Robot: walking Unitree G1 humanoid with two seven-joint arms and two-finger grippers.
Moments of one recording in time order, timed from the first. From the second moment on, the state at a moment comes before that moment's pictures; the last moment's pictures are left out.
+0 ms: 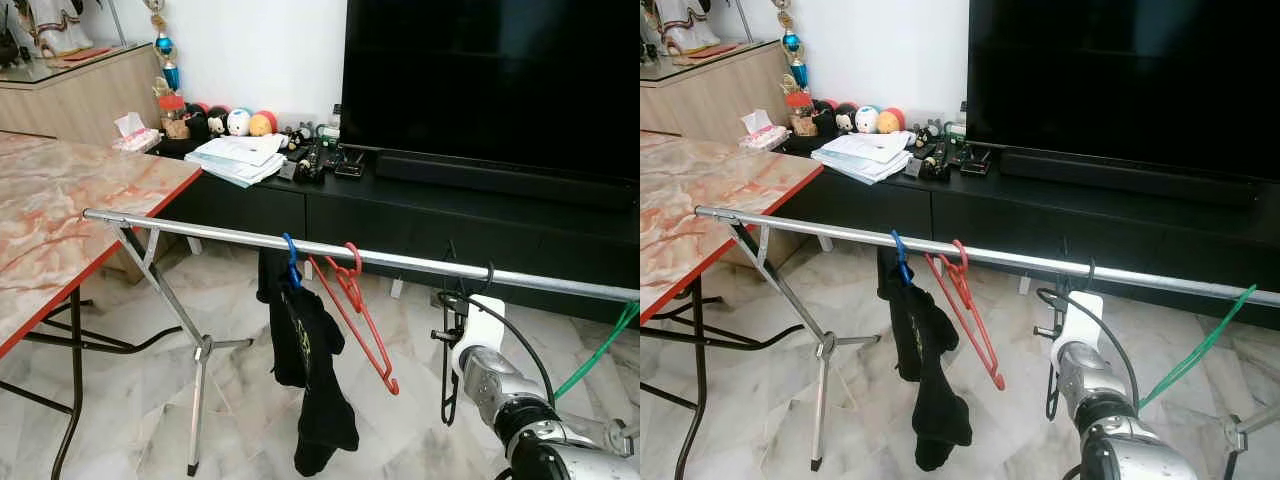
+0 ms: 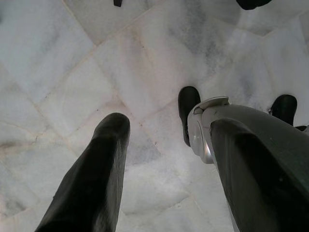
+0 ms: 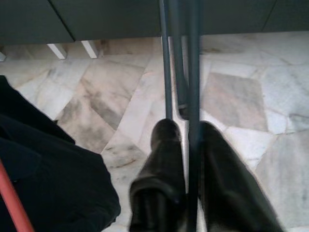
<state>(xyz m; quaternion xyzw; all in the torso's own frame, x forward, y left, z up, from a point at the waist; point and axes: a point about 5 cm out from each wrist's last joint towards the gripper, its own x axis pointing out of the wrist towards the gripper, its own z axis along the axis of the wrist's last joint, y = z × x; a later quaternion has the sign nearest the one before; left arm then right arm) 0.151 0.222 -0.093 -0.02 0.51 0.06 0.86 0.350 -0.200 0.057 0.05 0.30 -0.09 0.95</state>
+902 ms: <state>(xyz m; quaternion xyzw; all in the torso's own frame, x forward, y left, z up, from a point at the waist) 0.151 0.221 -0.093 -0.02 0.52 0.06 0.85 0.340 -0.192 0.049 -0.01 0.21 -0.09 0.97</state>
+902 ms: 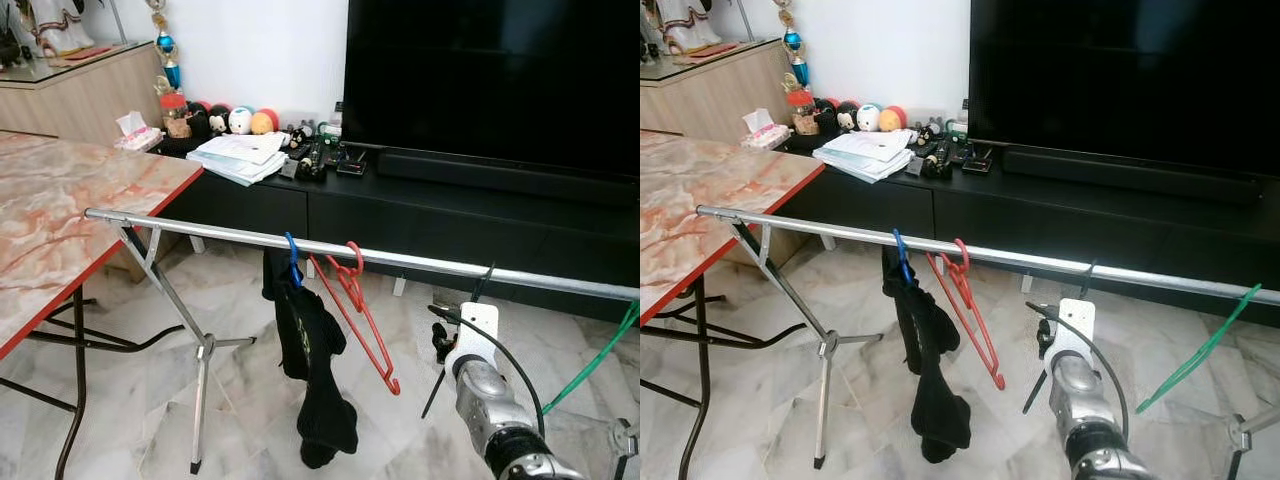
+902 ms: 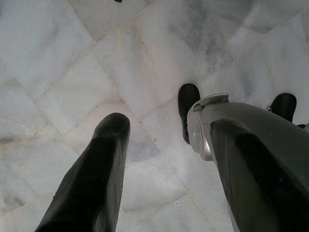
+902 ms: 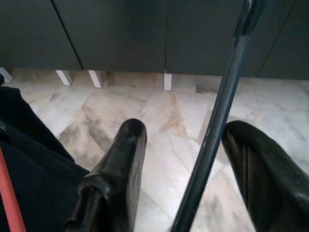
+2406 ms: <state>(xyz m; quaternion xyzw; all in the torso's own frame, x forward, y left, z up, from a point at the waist) 0.148 0.223 -0.093 -0.02 0.50 0.08 0.86 0.264 -0.187 0.033 -0.03 0.04 -0.07 1.00</state>
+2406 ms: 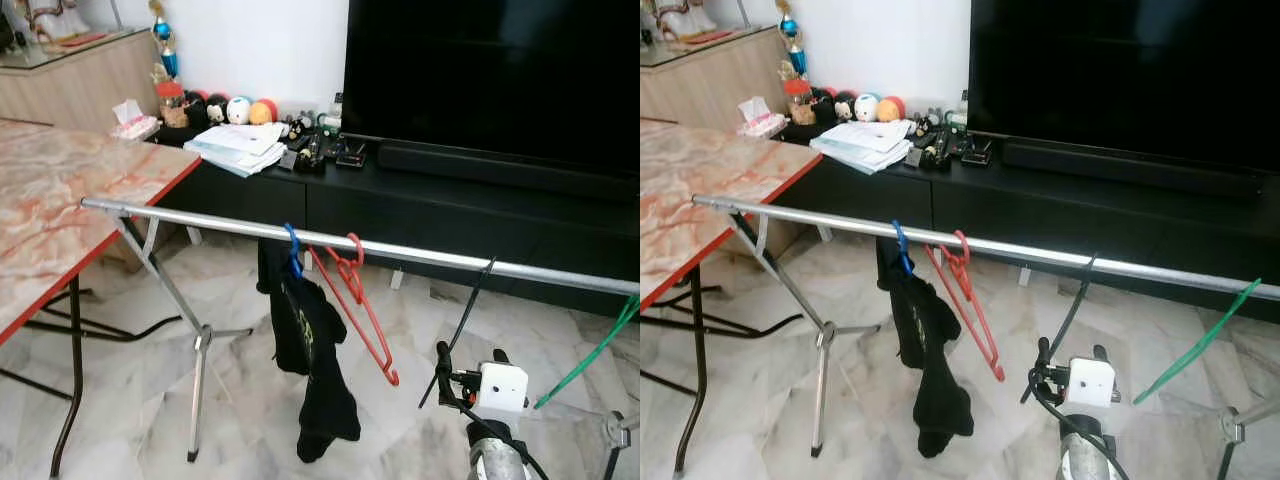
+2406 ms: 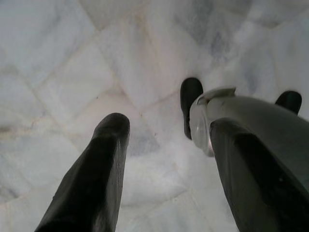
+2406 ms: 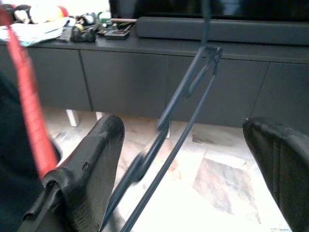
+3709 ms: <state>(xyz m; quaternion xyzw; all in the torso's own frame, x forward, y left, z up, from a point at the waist) 0.148 0.214 -0.095 -0.04 0.50 0.07 0.86 0.185 -0.213 -0.077 0.00 0.42 -0.09 0.90</state>
